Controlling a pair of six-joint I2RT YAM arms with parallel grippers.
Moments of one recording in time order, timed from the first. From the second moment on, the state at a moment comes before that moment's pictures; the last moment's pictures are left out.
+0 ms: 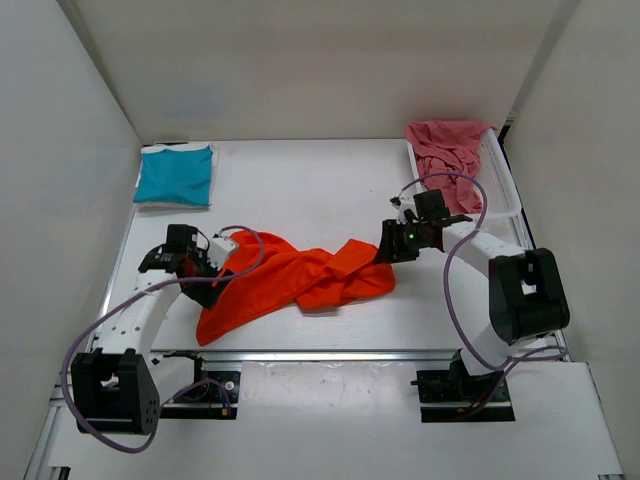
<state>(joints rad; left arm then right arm) -0.03 1.11 0.73 -0.79 0.10 0.60 0.28 1.59 0.93 -0.39 -0.52 0.14</state>
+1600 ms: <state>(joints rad) -0.10 1.97 1.38 -0.76 -0.07 0.52 0.16 1.95 1.64 -0.27 -0.76 0.22</state>
